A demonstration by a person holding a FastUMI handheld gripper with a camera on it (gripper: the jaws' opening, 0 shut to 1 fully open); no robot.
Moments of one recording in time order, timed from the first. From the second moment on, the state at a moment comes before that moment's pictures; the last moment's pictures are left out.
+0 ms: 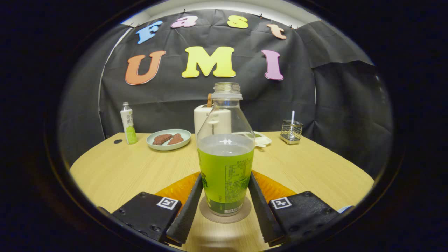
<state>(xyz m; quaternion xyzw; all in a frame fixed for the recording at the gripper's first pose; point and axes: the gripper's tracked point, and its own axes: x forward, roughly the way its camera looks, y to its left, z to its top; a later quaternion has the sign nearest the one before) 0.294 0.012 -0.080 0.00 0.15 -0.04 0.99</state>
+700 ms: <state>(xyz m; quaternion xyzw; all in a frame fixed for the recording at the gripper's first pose) 0.253 0.002 -0.058 -0.01 0.13 -0.04 0.99</state>
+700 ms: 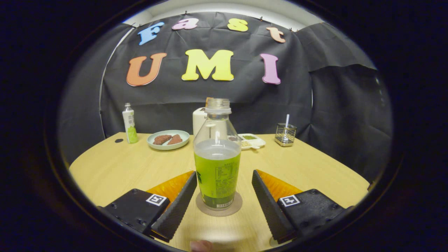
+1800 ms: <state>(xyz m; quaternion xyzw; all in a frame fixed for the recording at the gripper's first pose) 0.020 0.012 0.008 0.00 0.02 -0.04 1.00</state>
